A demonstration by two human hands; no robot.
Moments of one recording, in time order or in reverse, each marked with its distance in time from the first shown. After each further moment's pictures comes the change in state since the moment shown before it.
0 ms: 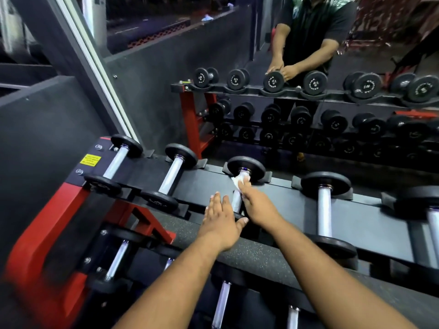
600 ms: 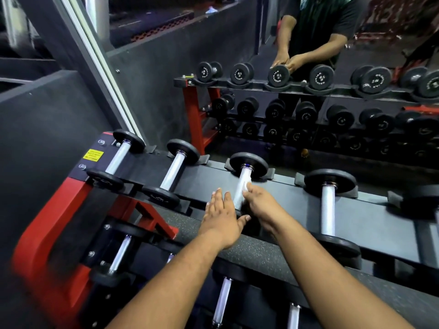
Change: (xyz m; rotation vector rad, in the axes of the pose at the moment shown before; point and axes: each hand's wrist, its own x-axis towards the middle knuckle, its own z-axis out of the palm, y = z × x) left_hand -0.004 0.003 -0.001 0.036 -0.031 -0.010; right_hand 0.001 -0.005 0.009 0.780 -0.019 0.393
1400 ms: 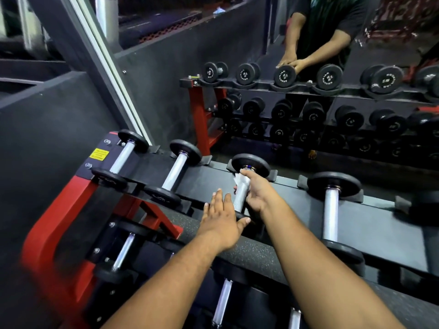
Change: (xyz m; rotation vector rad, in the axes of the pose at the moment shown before) left_hand 0.002 0.001 0.000 0.069 -0.016 -0.026; right_hand 0.018 -0.059 0.010 0.547 0.121 0.287
